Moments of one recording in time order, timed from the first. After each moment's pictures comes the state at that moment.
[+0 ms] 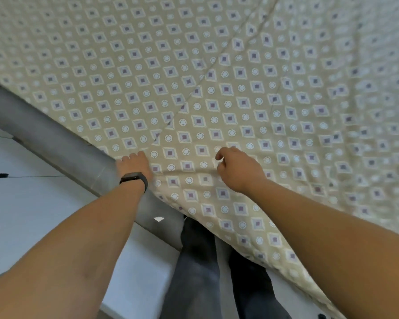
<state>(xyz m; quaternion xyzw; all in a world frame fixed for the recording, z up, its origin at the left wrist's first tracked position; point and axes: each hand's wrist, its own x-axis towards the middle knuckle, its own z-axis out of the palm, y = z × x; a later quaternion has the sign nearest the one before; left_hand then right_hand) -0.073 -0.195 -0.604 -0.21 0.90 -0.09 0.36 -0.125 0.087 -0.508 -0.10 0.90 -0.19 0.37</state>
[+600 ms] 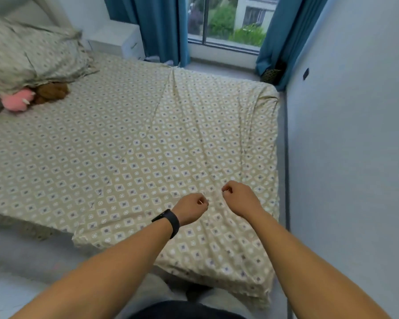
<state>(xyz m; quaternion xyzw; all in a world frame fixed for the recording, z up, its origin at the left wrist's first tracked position) 0.022 0.260 -0.237 0.06 0.86 0.36 0.36 0.043 0.438 -0.198 0.15 0.92 -0.30 0.19</state>
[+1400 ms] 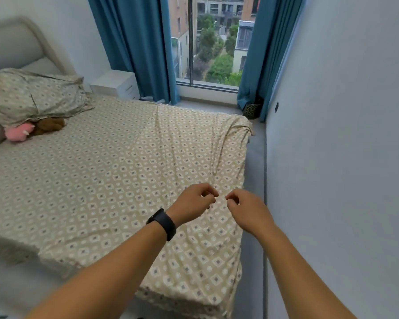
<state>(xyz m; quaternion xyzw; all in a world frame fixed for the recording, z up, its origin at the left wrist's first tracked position) 0.116 0.484 -0.101 0.12 0.85 0.47 0.22 0.167 0.660 -0.105 0.11 0.95 -0.30 0.07</state>
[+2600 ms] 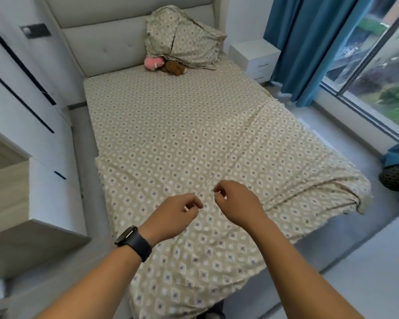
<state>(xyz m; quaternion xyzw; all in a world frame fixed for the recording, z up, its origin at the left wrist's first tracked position) -0.023 0.556 -0.129 -0.27 0.84 0.47 0.07 -0.170 0.689 -0.131 -0.35 0.89 -0.18 0.21</state>
